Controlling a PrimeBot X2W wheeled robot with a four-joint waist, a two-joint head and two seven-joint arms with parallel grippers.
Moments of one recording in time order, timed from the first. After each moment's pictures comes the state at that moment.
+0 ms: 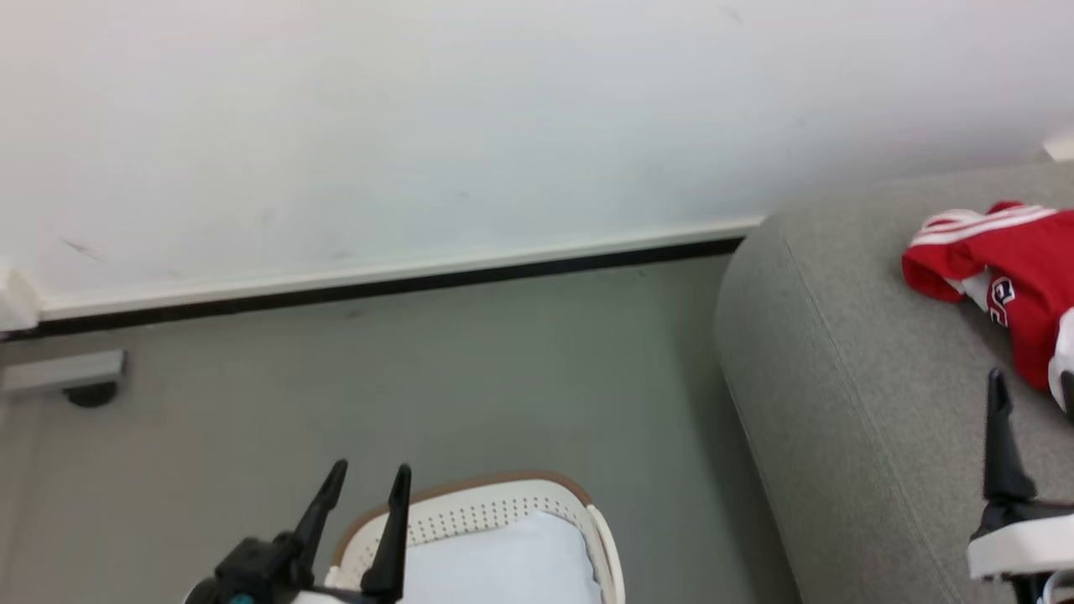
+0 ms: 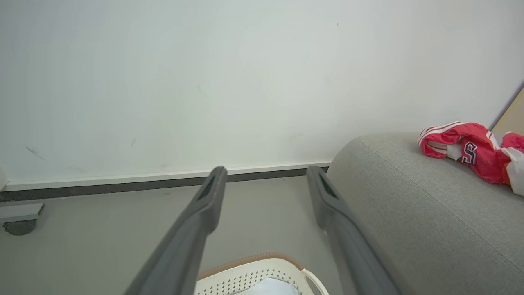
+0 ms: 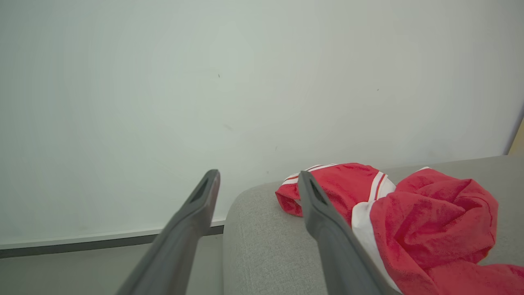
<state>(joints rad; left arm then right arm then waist) -0.06 0.18 -0.28 0.14 -0.31 0.02 -0.26 -0.20 -0.18 -0.11 0.30 0.29 0.13 -0.26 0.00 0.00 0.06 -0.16</state>
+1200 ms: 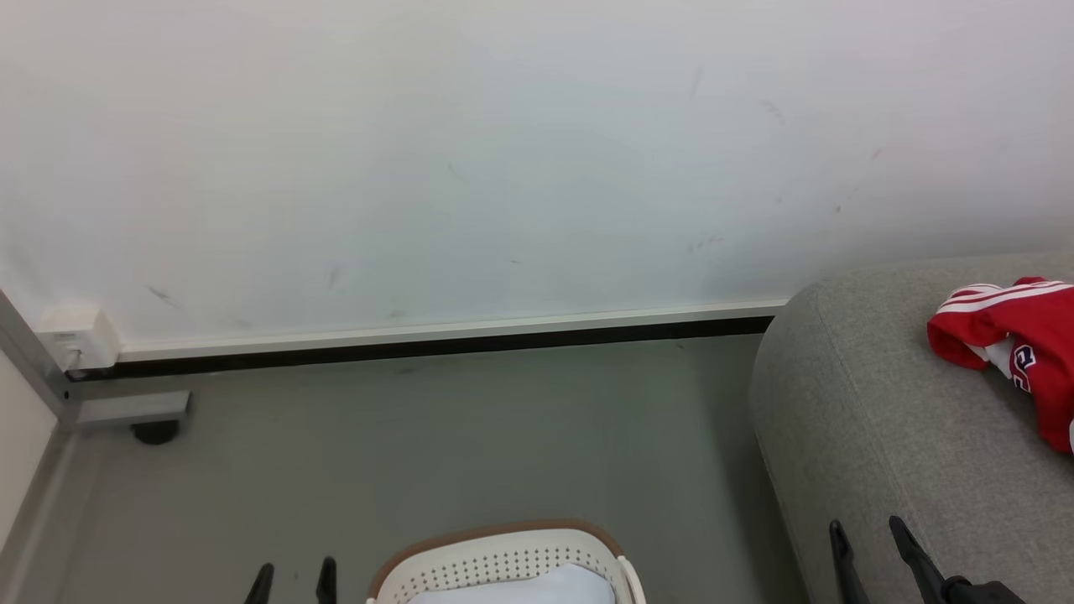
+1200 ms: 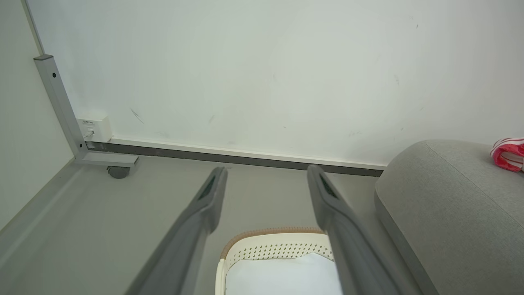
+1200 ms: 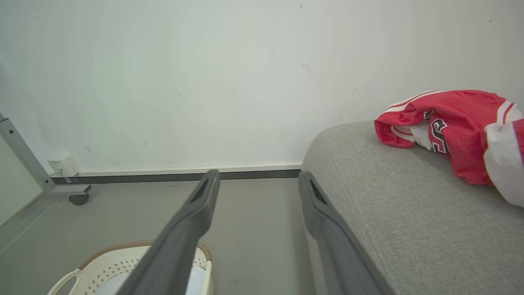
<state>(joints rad) 0.11 0.05 0.01 0.24 -0.19 -0.10 -0.26 -0.02 -0.05 0.06 0.38 0.22 0.13 -0.26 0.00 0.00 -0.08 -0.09</state>
